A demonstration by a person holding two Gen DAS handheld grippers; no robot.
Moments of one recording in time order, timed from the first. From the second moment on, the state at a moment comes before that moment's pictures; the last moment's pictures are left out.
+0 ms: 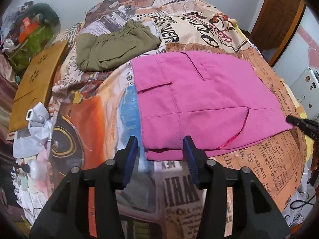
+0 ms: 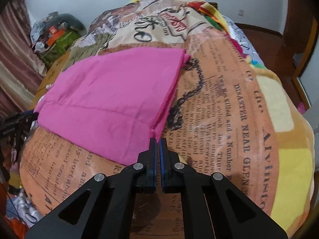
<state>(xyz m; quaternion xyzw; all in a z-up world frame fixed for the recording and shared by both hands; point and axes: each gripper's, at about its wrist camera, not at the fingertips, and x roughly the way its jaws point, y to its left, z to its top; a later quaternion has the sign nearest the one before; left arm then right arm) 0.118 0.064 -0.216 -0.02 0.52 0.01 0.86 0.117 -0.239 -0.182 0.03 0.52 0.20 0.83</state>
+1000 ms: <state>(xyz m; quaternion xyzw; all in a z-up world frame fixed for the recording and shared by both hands) 0.140 0.011 -0.217 0.04 0.50 -0.05 0.86 0.124 -0.154 -0.173 0.01 0.53 0.32 0.79</state>
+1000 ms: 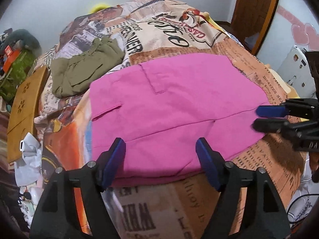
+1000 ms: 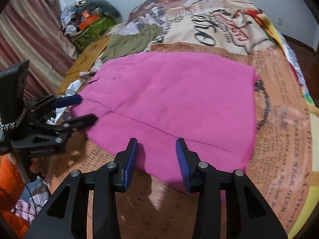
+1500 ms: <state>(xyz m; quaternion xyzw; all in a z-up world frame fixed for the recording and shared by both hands) 0.120 0.074 -0.224 -0.02 0.52 0.00 0.85 0.119 -0.221 -0.185 0.03 0.54 0.24 0.80</state>
